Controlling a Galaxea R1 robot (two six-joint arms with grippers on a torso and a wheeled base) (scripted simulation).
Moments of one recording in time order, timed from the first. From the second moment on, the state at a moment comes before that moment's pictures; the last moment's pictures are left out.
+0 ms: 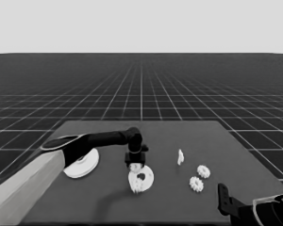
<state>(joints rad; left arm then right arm) 0.14 3.01 -1.73 0.31 1.48 -1.28 -0.35 1.76 -0.39 -0.70 -1.18 0.32</state>
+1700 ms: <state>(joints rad) -0.34 1.76 -0.42 0.31 0.68 0.35 0.01 2.18 -1.29 -0.16 -1.44 0.85</state>
